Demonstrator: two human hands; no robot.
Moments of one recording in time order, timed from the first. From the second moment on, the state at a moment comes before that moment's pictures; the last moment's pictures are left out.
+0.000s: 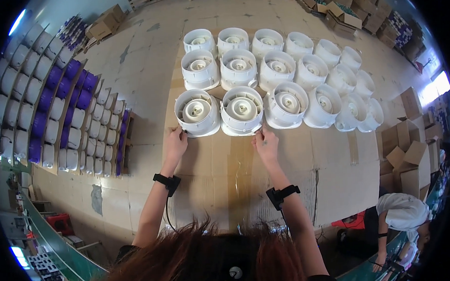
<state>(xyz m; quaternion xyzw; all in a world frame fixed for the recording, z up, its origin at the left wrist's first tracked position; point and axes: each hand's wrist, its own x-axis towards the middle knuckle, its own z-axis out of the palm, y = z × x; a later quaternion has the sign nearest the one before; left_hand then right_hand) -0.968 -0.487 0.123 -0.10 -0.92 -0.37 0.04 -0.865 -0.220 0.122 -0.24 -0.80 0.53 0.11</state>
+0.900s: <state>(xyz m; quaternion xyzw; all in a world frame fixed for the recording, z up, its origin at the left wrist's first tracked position) -0.948 -0.480 0.123 -0.29 -0.89 -0.33 0.08 -0.851 -0.258 0.126 0.00 -0.98 0.14 0.13</state>
